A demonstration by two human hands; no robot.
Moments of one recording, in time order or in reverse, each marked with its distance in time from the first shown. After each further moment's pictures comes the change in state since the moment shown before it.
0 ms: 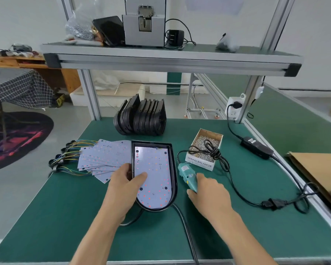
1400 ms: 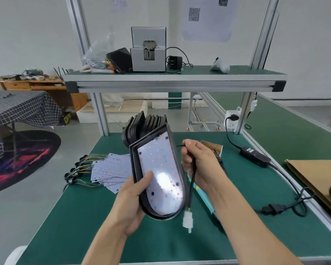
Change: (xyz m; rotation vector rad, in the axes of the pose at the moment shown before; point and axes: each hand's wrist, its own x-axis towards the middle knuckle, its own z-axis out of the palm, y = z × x) left_hand -0.039 0.038 -0.010 -0.660 -0.304 -0.063; right_hand 0.015 -0.059 -0.092 1.957 -0.186 -0.089
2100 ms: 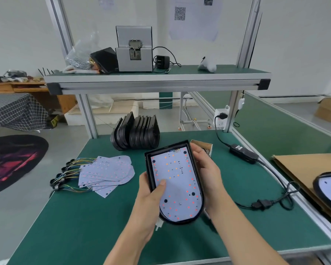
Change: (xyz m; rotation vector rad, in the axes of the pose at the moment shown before) left_hand 0.013 -0.053 0.031 0.232 0.030 0.084; right_hand -0.023 0.005 -0.028 0.101 0.161 -0.002
